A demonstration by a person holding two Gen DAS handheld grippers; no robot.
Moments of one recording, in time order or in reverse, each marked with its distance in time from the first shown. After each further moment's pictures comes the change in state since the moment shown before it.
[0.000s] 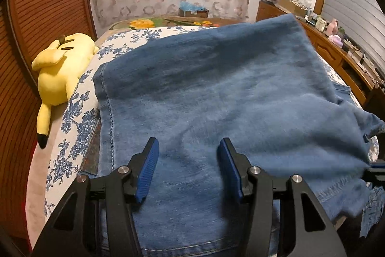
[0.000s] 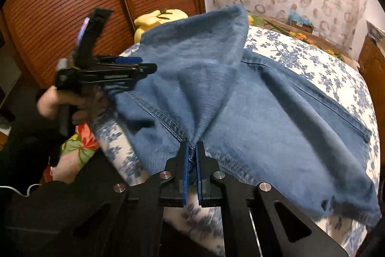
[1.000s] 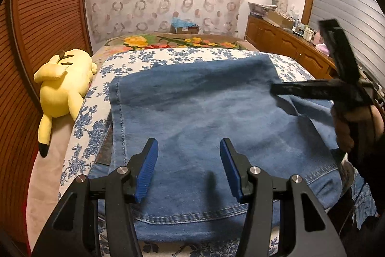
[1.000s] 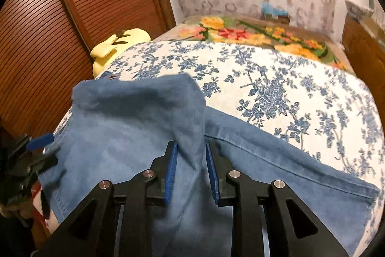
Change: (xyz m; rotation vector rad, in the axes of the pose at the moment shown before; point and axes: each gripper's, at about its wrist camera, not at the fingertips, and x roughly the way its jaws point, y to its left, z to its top) left arm -0.048 -0.001 -0.004 0.025 -0.095 -0.053; right arm 0.093 -0.101 0.090 0.181 -0.027 -0.078
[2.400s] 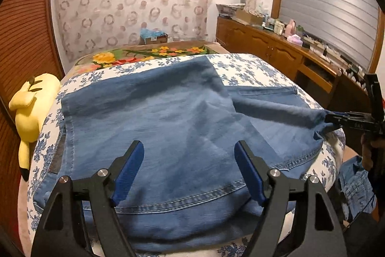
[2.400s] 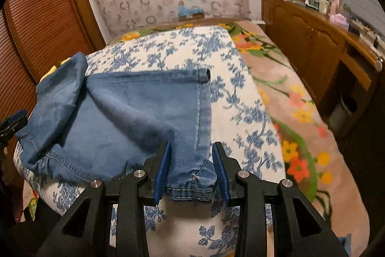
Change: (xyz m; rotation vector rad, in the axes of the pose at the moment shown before) left arm 0.002 -0.088 0.008 0.130 -0.045 -0.111; right arm -0.163 -0.165 -0.185 0.275 -0.086 -0.321
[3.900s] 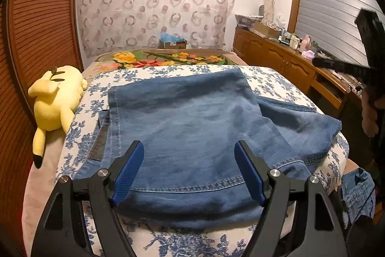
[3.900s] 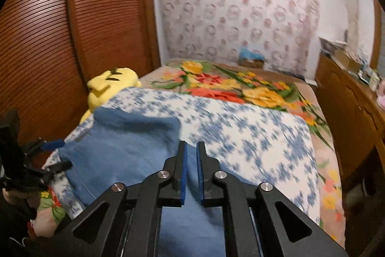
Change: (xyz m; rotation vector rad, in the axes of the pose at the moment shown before) left arm -0.038 0.048 -0.013 -0.093 -0.049 0.061; right arm -0.018 0.121 0.100 -0.303 -0.195 0.183
